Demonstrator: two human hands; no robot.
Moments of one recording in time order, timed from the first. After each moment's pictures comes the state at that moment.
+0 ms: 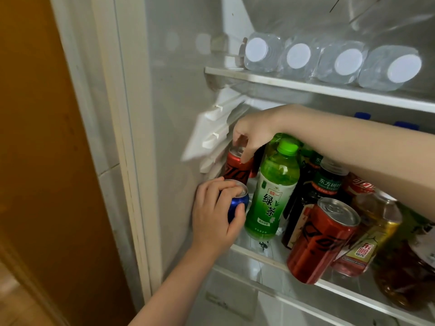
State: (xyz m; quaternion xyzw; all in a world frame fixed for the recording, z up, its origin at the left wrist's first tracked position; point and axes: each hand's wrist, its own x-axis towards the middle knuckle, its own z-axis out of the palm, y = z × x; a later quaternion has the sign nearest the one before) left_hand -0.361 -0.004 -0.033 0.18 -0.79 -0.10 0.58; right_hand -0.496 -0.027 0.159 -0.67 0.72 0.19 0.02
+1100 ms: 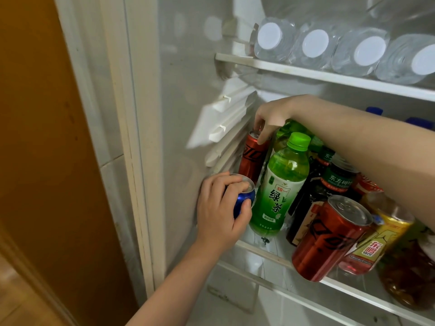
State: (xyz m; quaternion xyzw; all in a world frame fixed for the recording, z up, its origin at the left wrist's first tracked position) left_hand -0.364 -0.006 -0.037 0.18 -0.78 -0.11 0.58; right_hand -0.544 -0.054 0.159 -0.60 0.77 0.20 0.05
